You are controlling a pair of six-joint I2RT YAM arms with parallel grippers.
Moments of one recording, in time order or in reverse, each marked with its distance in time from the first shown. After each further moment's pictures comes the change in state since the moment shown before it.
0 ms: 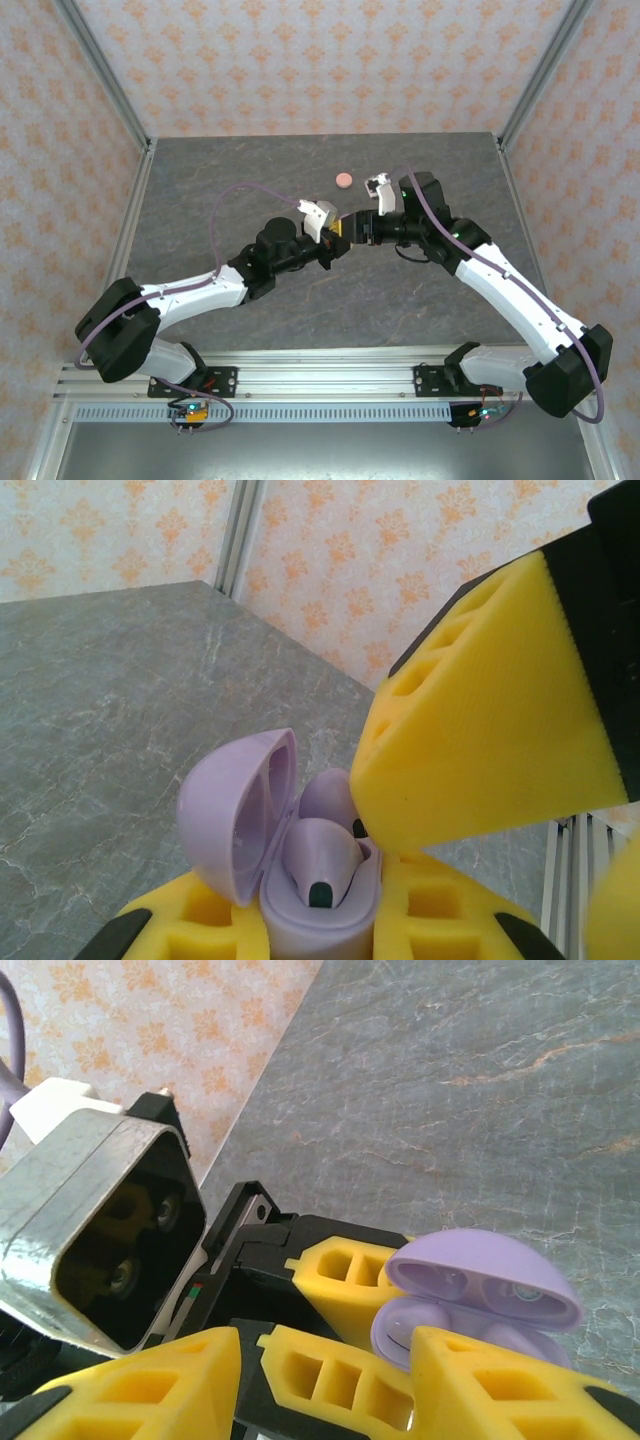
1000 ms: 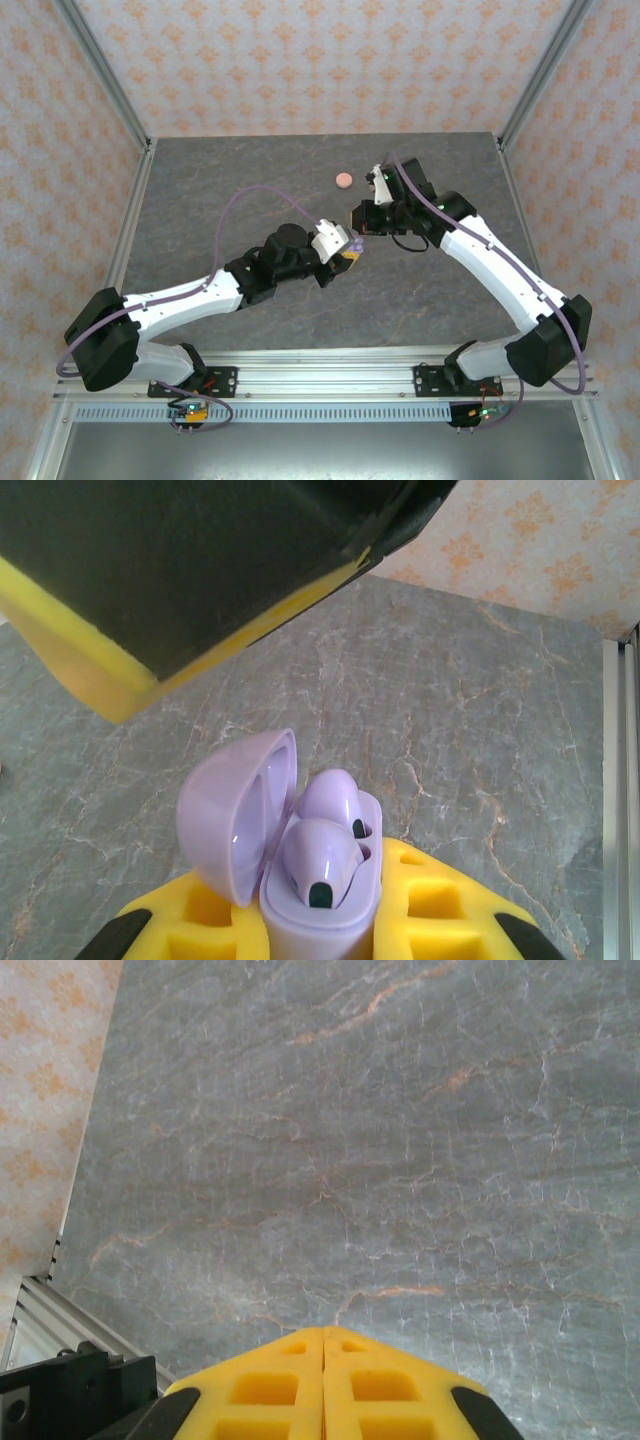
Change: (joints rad) left arm -0.092 -0.077 0.059 -0.335 -0.055 0.381; right arm 0.000 0.190 0.225 -0.314 0.193 0.034
